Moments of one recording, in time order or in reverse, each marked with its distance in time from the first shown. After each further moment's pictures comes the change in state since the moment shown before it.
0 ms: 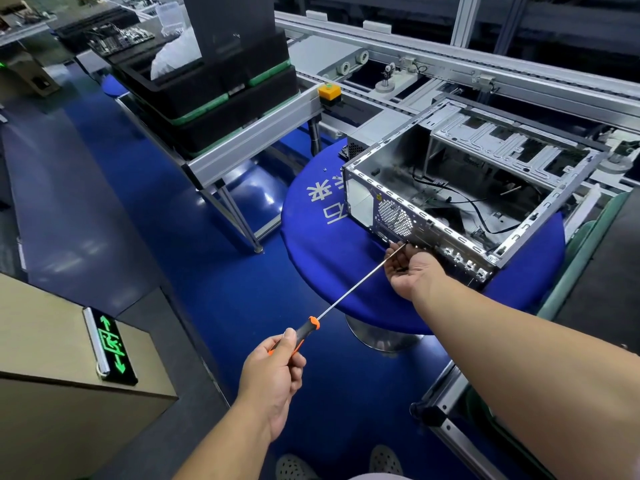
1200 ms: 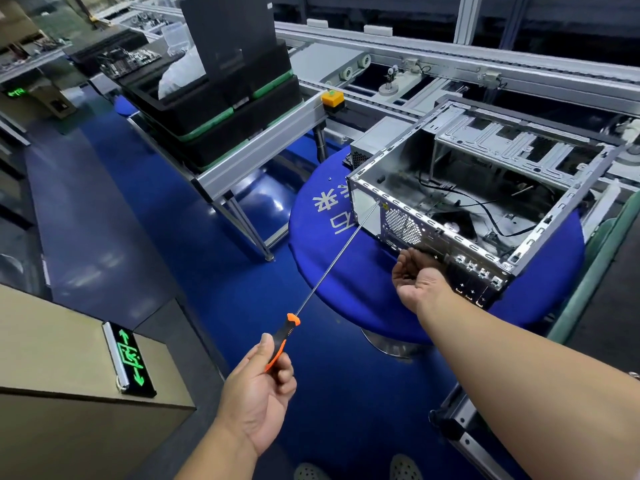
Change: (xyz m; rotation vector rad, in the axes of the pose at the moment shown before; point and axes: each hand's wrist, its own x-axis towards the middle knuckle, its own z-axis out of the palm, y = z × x) left_hand -0.004 0.032 -0.021 -0.317 -0.084 -0.031; right_hand 0.014 0.006 -0.006 0.156 -0.050 -0.030
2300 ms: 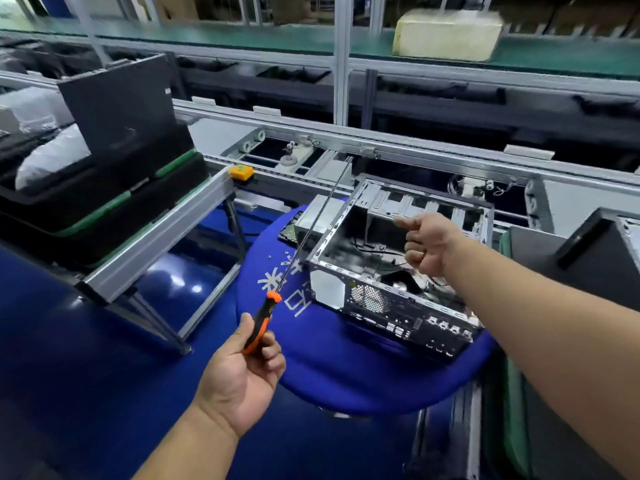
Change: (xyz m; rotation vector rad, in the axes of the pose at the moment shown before) left_hand 0.125 0.155 0.101 -0.033 -0.488 -0.241; right_hand -0.081 -0.119 0.156 -0.696 0.090 -0.353
